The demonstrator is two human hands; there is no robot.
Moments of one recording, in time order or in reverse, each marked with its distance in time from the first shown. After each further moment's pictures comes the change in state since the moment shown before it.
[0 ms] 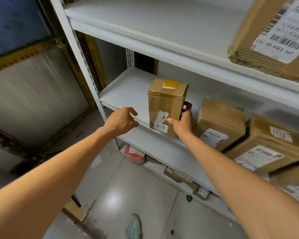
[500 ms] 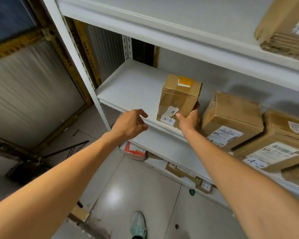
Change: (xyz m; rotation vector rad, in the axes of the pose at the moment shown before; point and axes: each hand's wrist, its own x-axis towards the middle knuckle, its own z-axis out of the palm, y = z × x) left_hand 0.021 -0.021 0.023 -0.061 -0.084 0.132; right_hand 0.029 0.021 0.030 0.087 0.183 0.166
